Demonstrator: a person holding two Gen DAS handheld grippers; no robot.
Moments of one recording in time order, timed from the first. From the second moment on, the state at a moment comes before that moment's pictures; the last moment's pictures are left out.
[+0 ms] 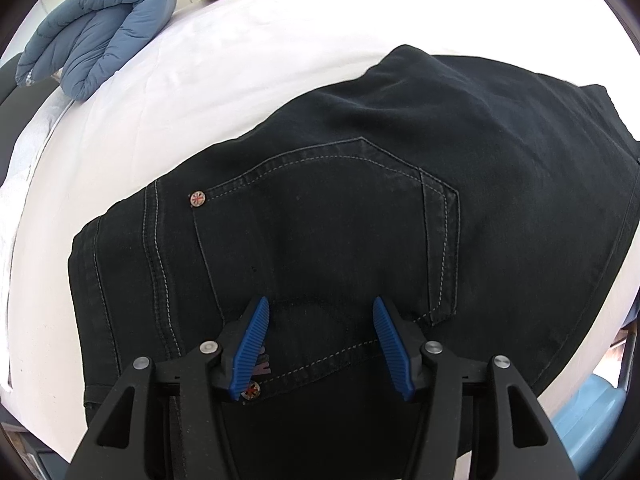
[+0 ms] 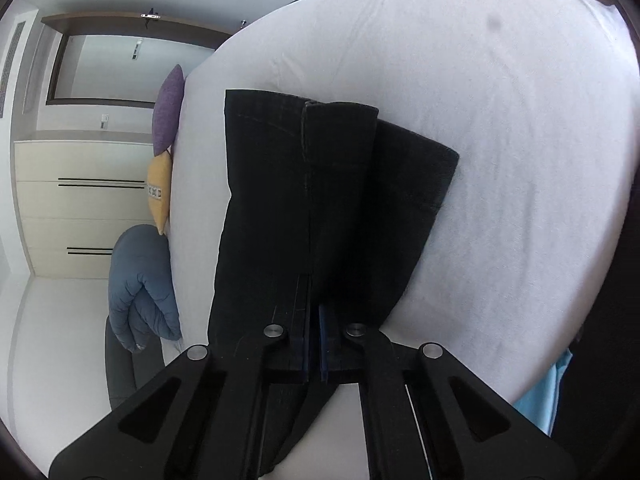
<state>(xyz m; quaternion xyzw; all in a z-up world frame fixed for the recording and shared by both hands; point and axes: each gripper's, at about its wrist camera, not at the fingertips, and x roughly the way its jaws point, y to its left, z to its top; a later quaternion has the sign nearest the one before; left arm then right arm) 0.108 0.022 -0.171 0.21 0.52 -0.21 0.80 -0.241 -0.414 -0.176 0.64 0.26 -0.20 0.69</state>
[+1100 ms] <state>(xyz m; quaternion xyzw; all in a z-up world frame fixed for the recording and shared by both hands) 0.079 -0.064 -0.140 0.18 0.47 -0.29 0.81 -0.157 -0.383 -0.103 0.51 0.34 -0.08 0.79</state>
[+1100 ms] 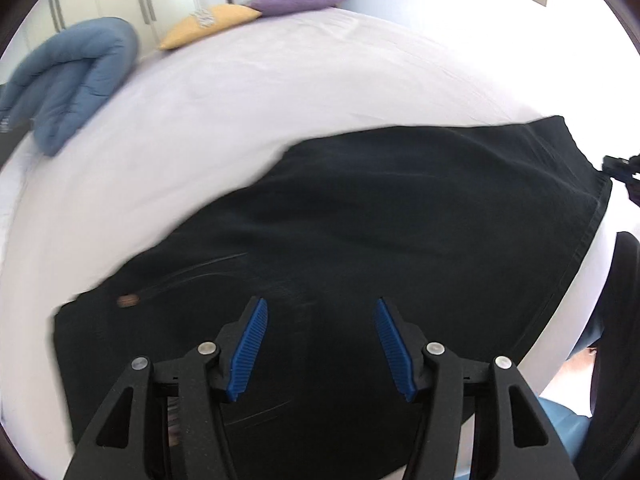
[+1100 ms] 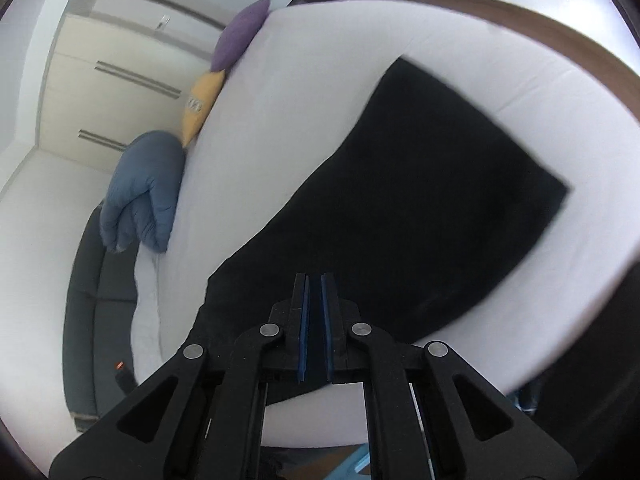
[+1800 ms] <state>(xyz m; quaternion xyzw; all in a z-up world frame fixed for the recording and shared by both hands) 0.140 -0.027 -0.124 0.12 0.47 -0.24 0.84 -0.076 -0.405 -0.089 0.50 0.30 -0.06 0.81</state>
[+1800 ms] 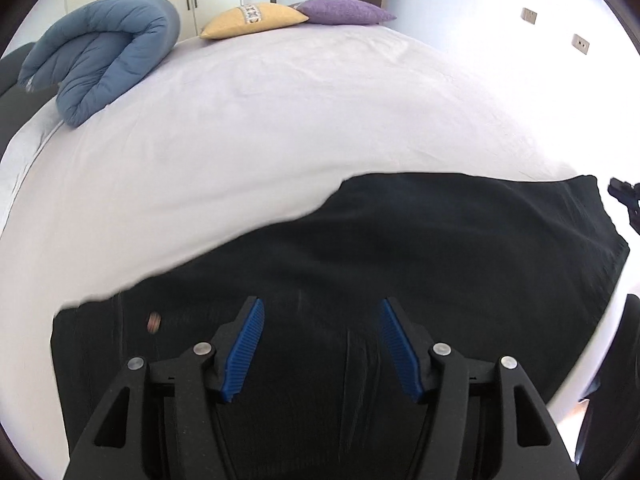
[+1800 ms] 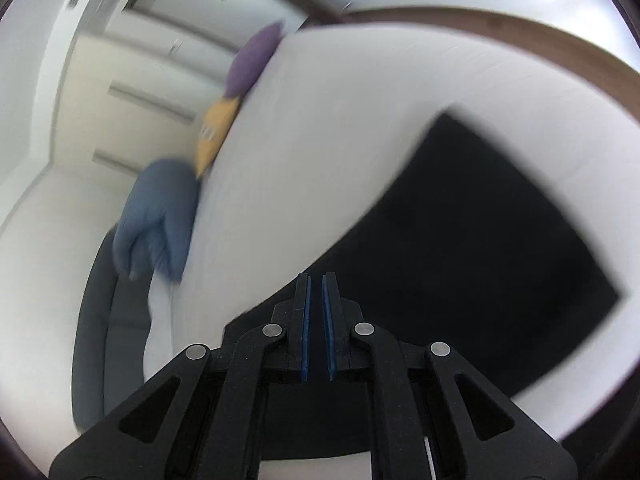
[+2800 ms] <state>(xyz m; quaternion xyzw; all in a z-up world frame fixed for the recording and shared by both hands) 0.134 -0.038 -0.169 0.11 0.50 -0.20 0.83 0.096 -0.293 -0.213 0.52 0.40 0.05 0.75</state>
